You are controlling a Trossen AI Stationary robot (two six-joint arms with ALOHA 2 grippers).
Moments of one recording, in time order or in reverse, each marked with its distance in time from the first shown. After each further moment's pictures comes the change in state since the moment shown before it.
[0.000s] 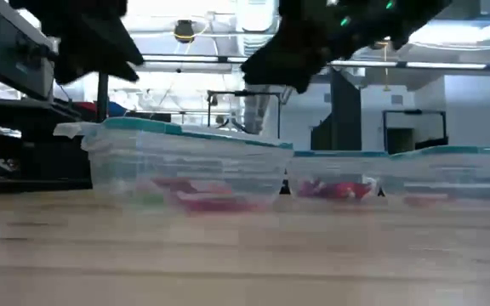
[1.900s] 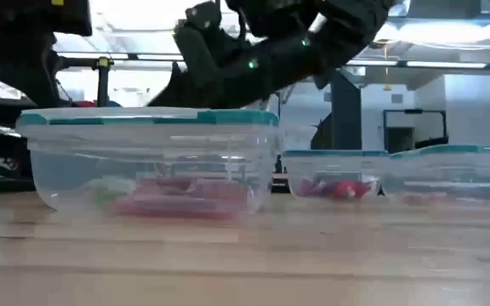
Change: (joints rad) left arm -0.104 -0.012 0.083 -0.595 0.095 0.008; right arm 0.098 0.461 0.409 -0.048 0.037 -0.016
